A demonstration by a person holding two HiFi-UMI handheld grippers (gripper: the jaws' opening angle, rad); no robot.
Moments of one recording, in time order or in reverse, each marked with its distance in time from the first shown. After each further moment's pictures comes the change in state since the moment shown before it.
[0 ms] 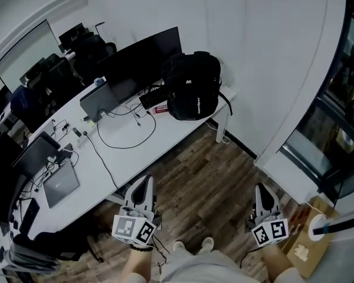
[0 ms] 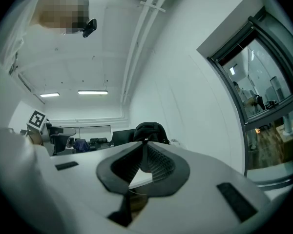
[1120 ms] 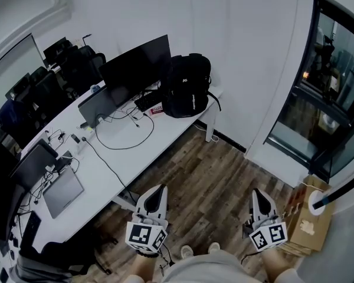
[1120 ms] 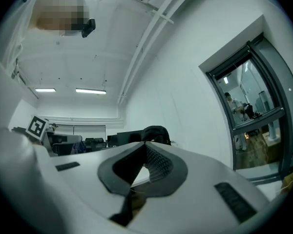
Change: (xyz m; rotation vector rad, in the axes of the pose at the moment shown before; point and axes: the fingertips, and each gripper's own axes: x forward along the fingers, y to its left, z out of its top) left arm -0.124 0.000 0.003 0.067 0.051 -0.213; right arm -0.107 0.150 0.006 -0.038 -0.015 -0.105
